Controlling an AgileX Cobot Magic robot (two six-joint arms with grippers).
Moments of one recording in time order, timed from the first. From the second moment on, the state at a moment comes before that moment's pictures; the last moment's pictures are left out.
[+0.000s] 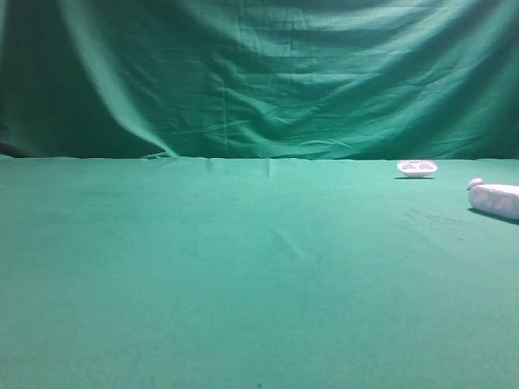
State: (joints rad) left arm -0.13 -0.01 0.02 0.07 0.35 -0.06; right arm 0.08 -0.01 0.03 -0.08 0.38 0.07
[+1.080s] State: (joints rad) left arm -0.13 -0.01 0.02 0.07 0.35 -0.06; right arm 0.08 -0.01 0.02 -0.13 0.04 0.06
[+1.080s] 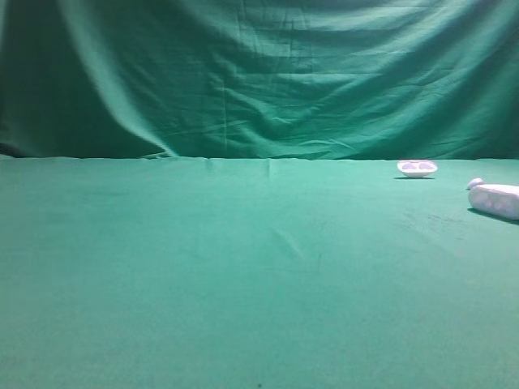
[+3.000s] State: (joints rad) left arm -0.13 -0.01 0.02 0.07 0.35 -0.06; right arm 0.27 1.65 -1.00 -0.08 0.71 -0.03
